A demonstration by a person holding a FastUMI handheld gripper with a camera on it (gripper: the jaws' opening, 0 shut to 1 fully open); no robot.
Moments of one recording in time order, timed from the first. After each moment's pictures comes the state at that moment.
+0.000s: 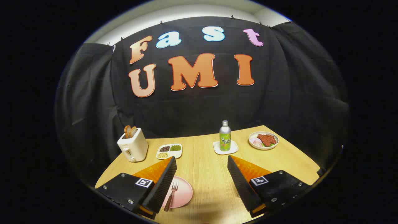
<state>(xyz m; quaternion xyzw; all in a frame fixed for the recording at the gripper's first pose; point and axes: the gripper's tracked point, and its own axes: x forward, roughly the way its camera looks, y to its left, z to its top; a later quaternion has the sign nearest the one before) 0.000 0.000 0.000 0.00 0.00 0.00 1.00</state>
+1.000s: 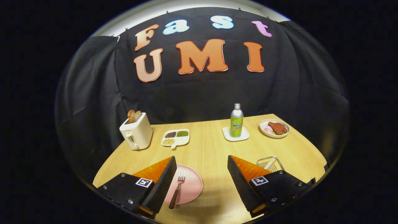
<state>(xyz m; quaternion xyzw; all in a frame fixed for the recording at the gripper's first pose) 0.023 0.044 -0.064 -0.02 0.07 0.03 1.00</state>
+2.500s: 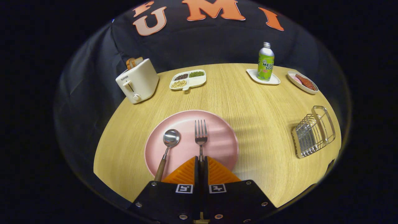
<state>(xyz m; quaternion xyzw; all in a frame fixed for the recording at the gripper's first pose) 0.038 0.085 -0.197 -0.01 0.29 0.07 0.96</state>
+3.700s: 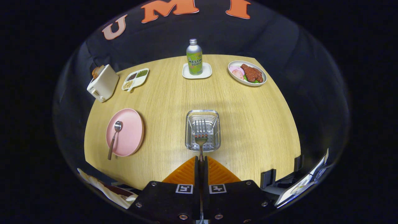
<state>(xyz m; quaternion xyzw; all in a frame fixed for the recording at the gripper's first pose) -0.016 -0.154 -0.120 -0.06 0.42 -0.03 0.91</state>
